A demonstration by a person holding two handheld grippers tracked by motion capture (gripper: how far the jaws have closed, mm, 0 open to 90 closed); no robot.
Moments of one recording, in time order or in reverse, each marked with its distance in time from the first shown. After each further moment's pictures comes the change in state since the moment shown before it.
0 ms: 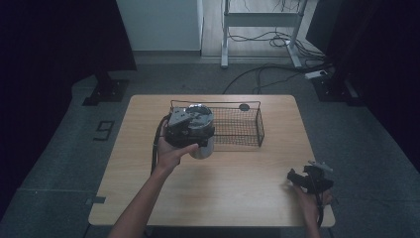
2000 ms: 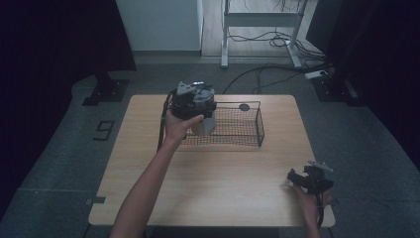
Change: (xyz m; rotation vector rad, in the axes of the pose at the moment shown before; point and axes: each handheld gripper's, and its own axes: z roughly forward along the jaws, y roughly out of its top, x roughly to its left) left arm 0.041 0.043 0.059 0.024 0.081 -0.057; right arm 0.000 0.000 -0.001 -0.003 0.001 0.002
